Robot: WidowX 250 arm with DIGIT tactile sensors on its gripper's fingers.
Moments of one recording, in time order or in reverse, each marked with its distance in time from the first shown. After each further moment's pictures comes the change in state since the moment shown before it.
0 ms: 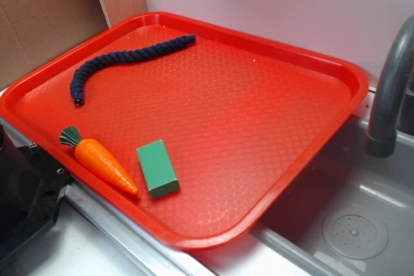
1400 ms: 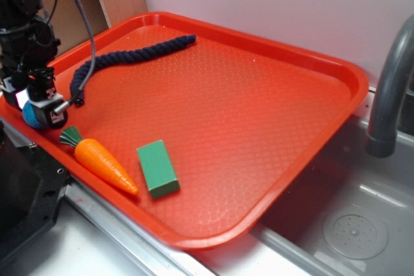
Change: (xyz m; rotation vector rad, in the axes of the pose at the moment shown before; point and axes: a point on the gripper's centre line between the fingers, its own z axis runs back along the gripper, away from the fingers) arm -0.059 0.052 -0.185 0.083 0.204 0.020
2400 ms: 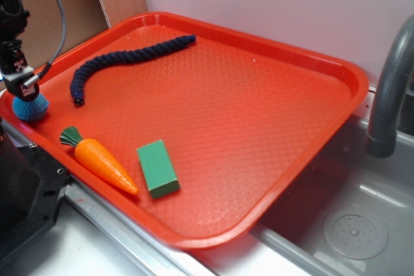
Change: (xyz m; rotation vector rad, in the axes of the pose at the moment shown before) arm -0.002 0.052 0.024 0.059 -0.046 -0.015
